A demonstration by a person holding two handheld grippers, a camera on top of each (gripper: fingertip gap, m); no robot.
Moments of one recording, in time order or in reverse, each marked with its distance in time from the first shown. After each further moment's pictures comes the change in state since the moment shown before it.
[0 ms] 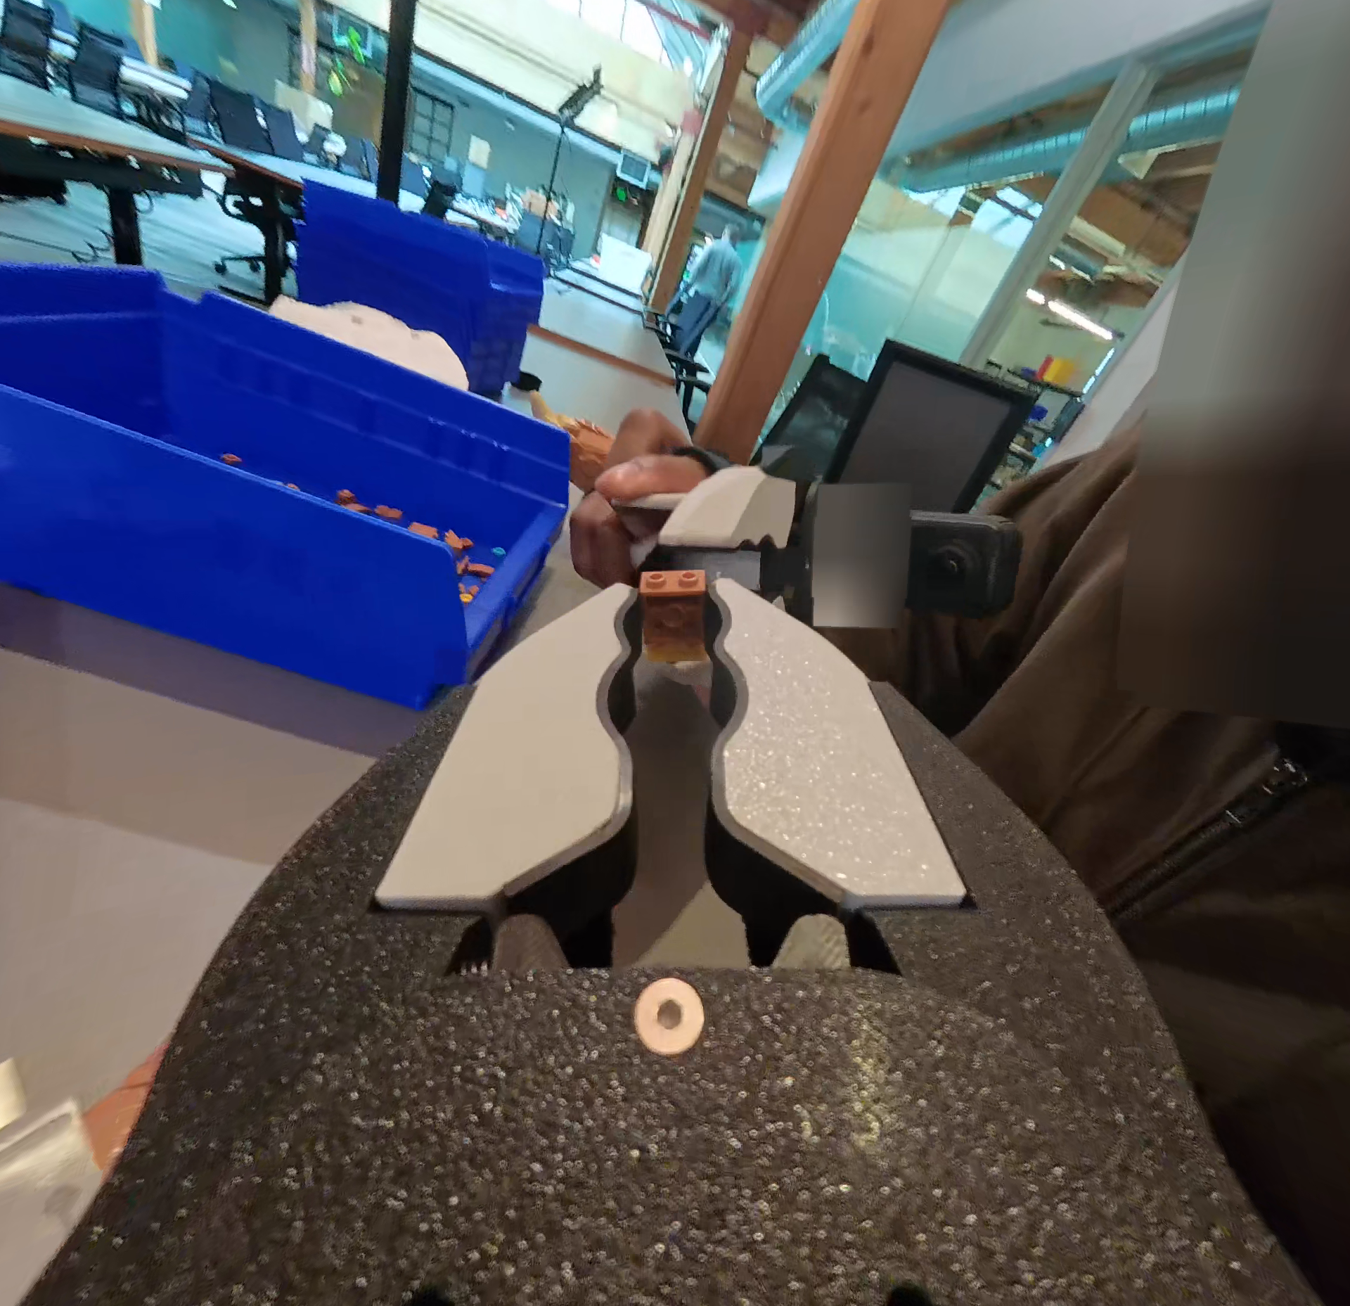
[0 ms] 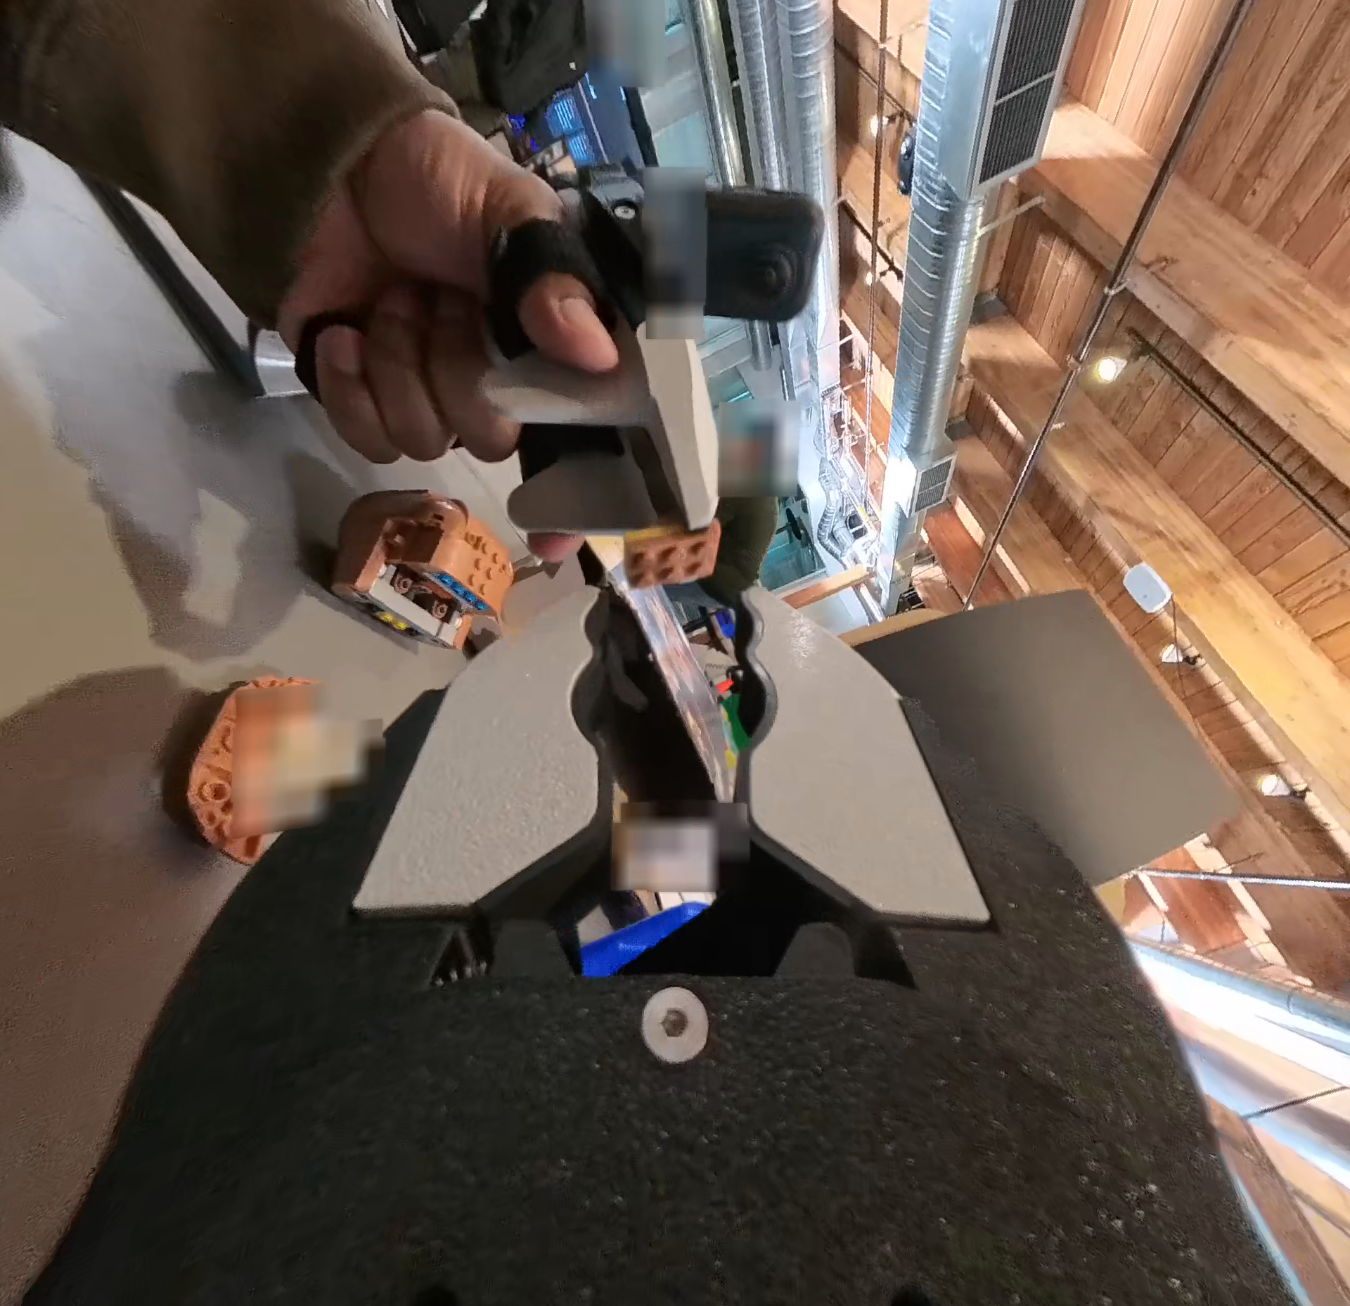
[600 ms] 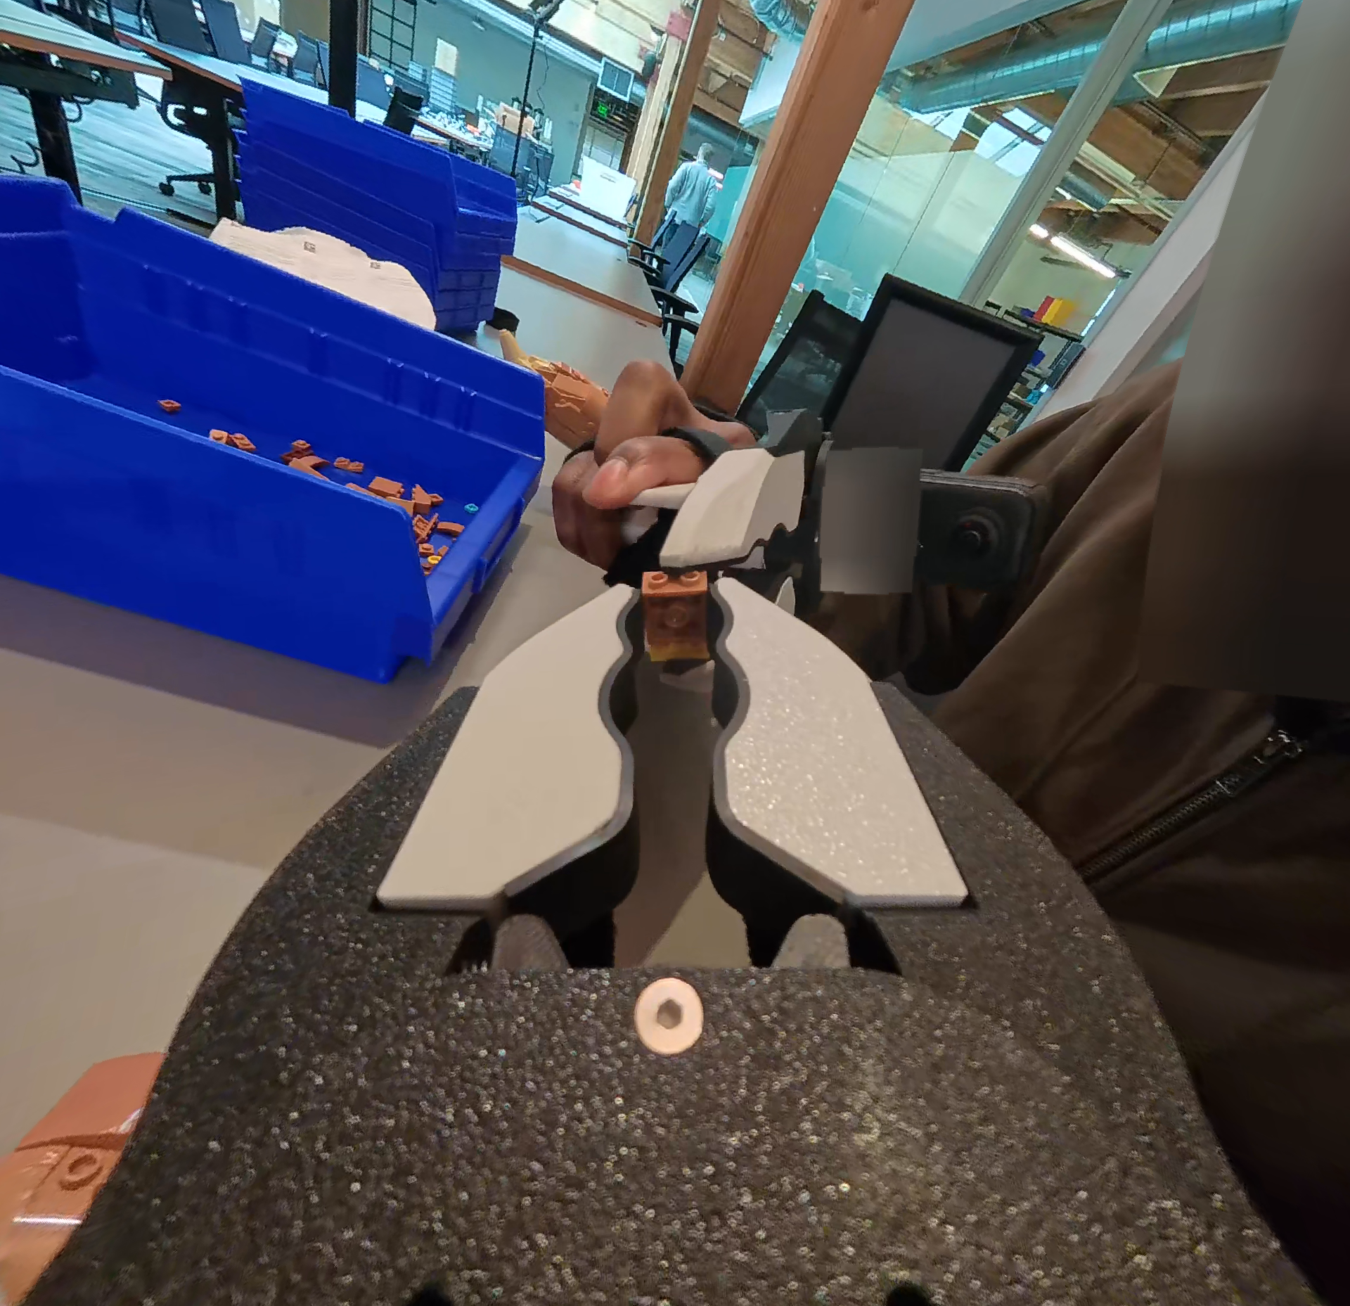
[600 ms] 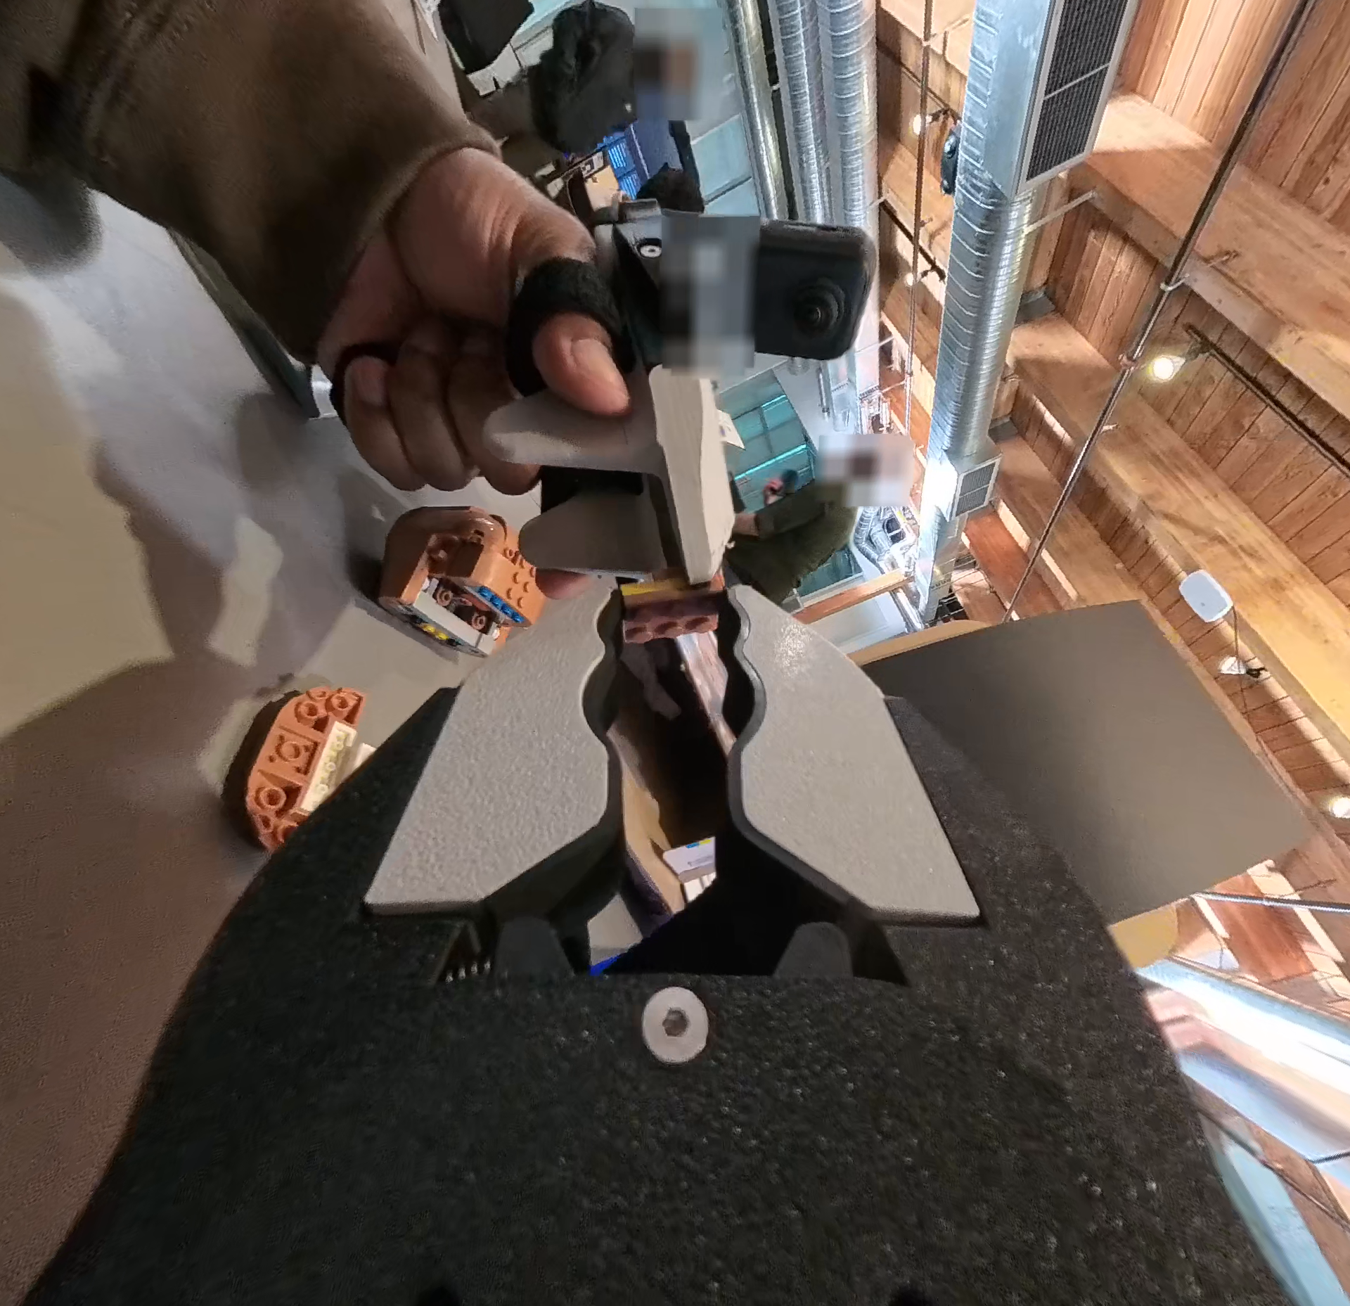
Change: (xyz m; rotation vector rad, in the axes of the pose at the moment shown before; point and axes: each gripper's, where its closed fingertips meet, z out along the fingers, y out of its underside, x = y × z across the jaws) left arm 0.005 0.015 0.012 -0.083 0.019 -0.008; right arm -0.008 -0.007 0.001 0.007 -0.055 0.014
